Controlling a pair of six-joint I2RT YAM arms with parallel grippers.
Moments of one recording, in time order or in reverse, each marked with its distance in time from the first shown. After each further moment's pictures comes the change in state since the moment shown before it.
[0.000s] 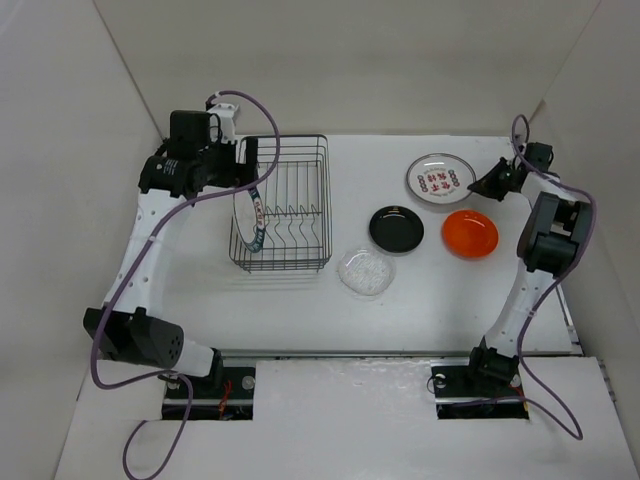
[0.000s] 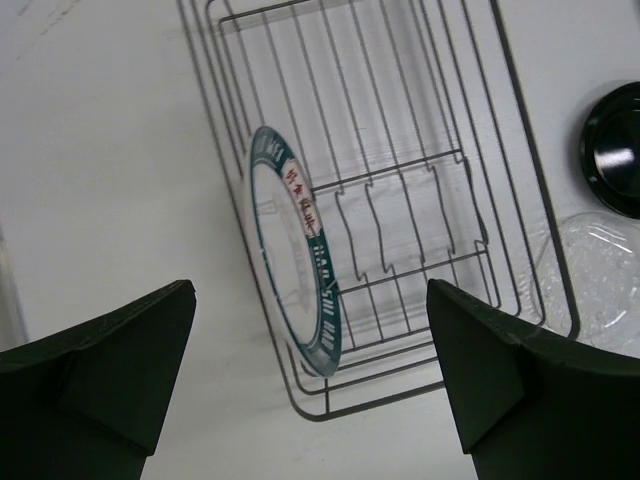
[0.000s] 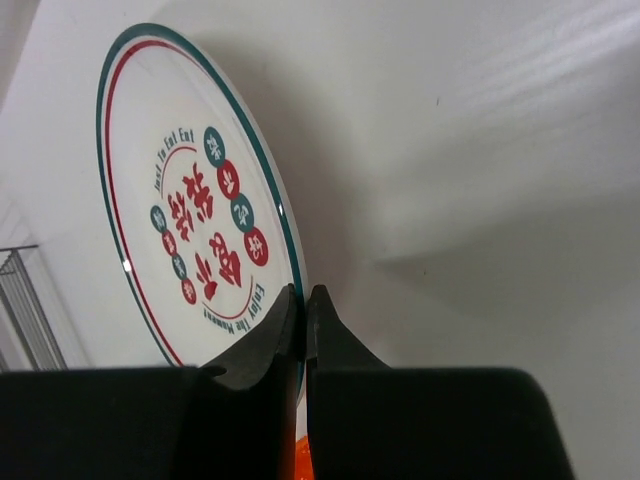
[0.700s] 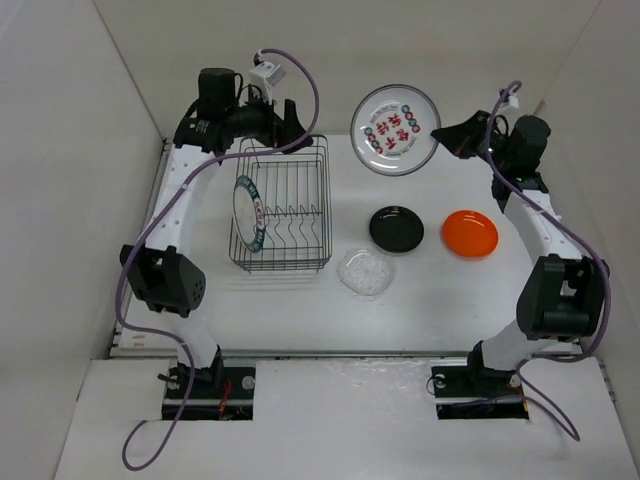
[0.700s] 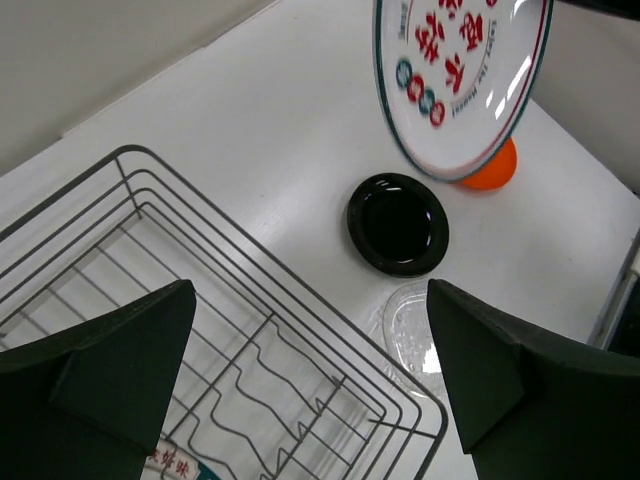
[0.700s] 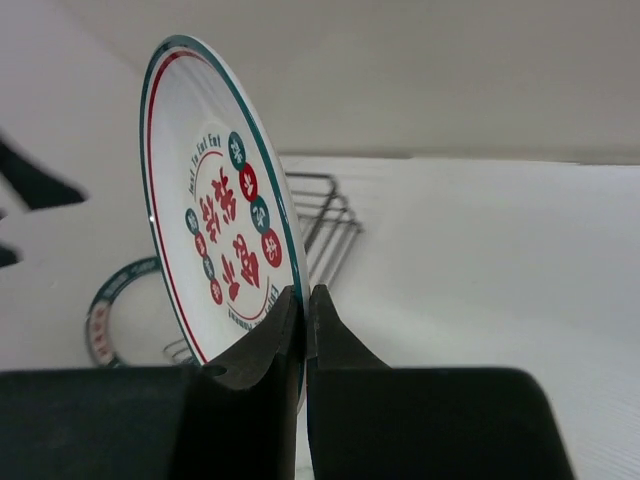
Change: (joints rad) left arm -0.035 0.338 0.321 0.254 0.633 0.012; right arm 0.222 -0.655 -0.459 0.696 -0.232 0.171
